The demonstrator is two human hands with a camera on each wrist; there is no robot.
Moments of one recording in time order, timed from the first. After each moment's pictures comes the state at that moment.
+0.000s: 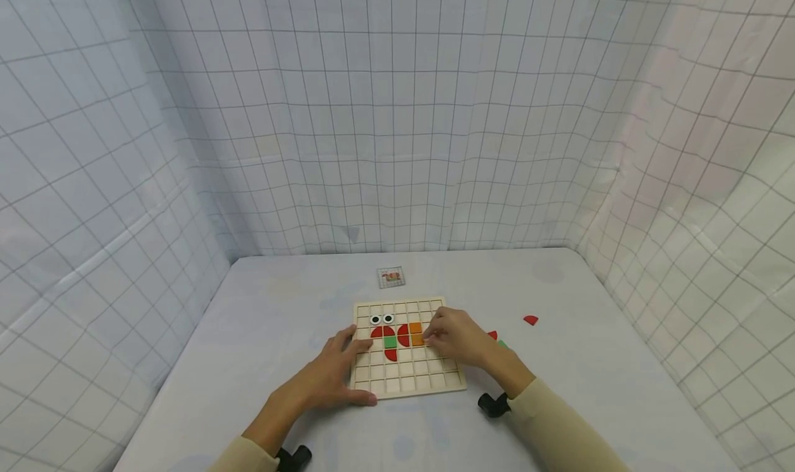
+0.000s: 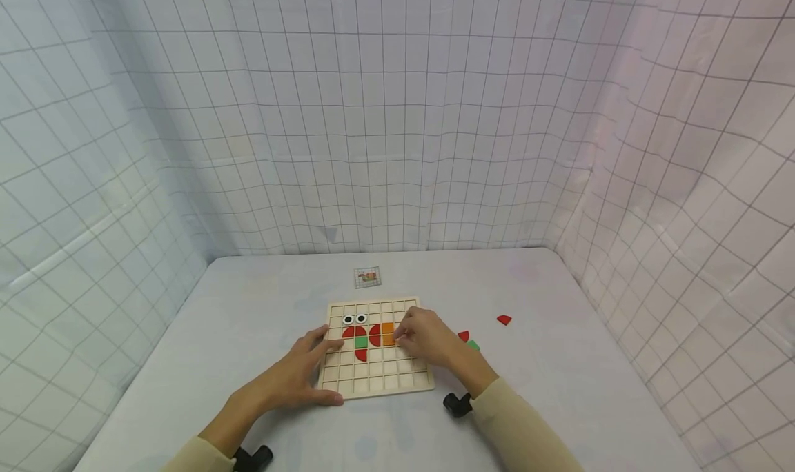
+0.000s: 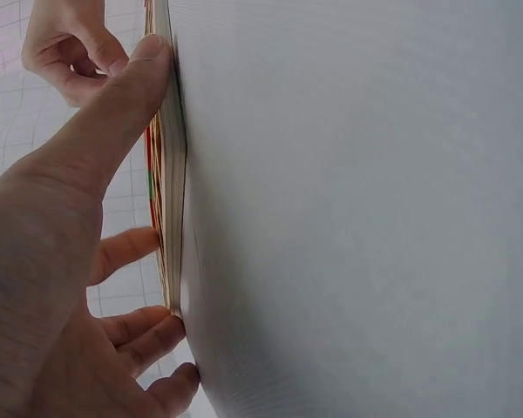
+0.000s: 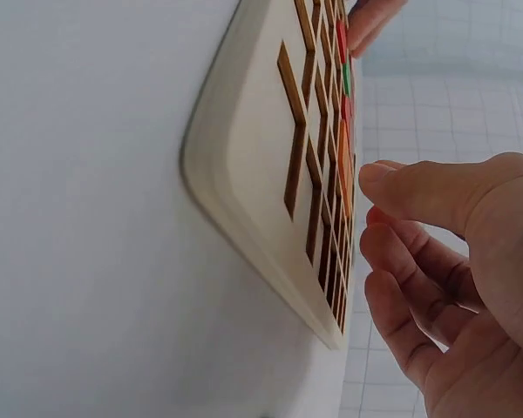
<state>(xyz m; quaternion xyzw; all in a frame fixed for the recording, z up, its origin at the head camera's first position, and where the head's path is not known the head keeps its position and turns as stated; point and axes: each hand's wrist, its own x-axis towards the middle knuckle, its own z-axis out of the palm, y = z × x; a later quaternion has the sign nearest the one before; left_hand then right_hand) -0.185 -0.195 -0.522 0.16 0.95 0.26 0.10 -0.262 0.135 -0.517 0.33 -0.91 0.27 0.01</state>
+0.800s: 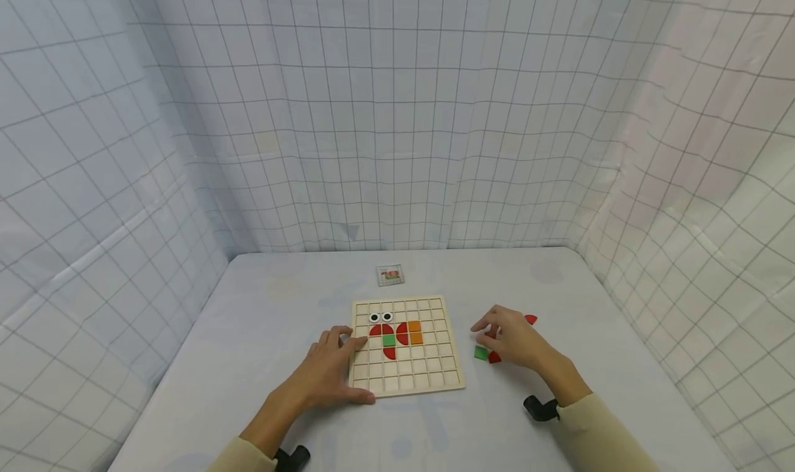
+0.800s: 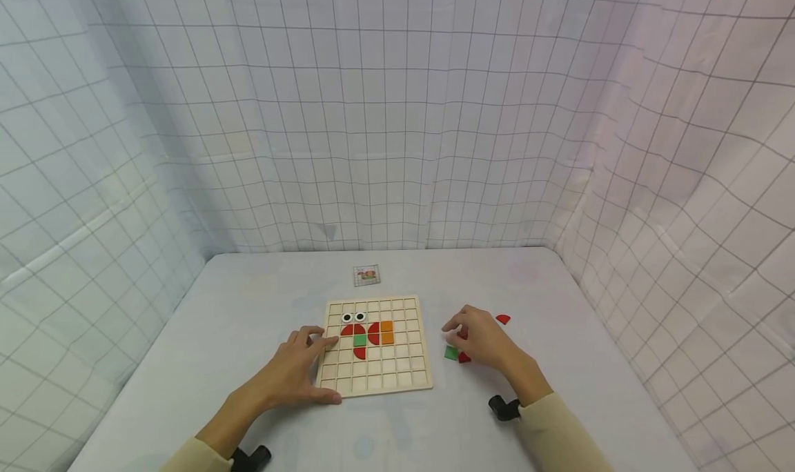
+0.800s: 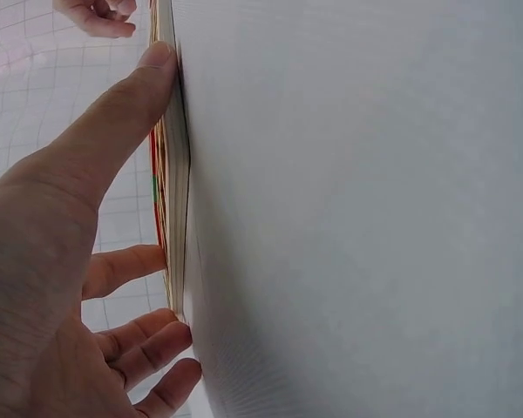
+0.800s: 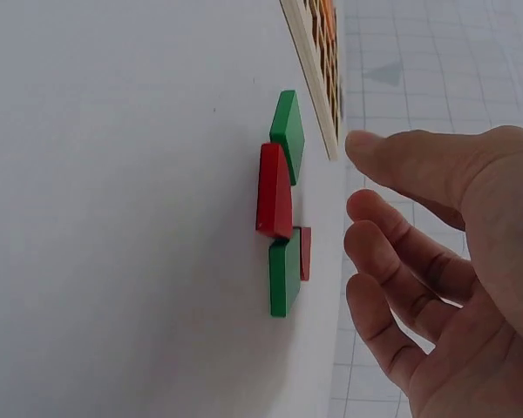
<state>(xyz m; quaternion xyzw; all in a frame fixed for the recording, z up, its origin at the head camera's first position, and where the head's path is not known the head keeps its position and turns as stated) -0.184 -0.190 -0.521 0.14 0.97 0.21 0.04 -0.250 0.230 -0.511 0.24 -0.93 0.27 0.01</state>
